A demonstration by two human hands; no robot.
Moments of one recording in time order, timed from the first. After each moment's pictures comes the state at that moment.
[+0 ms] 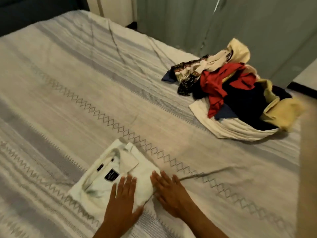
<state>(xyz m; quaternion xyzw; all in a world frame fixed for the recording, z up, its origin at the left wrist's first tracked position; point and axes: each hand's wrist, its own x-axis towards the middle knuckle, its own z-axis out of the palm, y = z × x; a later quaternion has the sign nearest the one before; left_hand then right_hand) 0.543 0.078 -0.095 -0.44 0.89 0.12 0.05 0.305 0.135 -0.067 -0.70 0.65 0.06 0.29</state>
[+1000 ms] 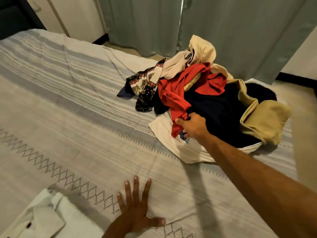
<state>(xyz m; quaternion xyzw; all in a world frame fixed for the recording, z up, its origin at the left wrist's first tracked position) 0.262 0.025 -0.151 -0.45 0.82 0.27 0.22 -0.074 -0.071 -0.069 -0.27 0.85 -0.34 0.30</state>
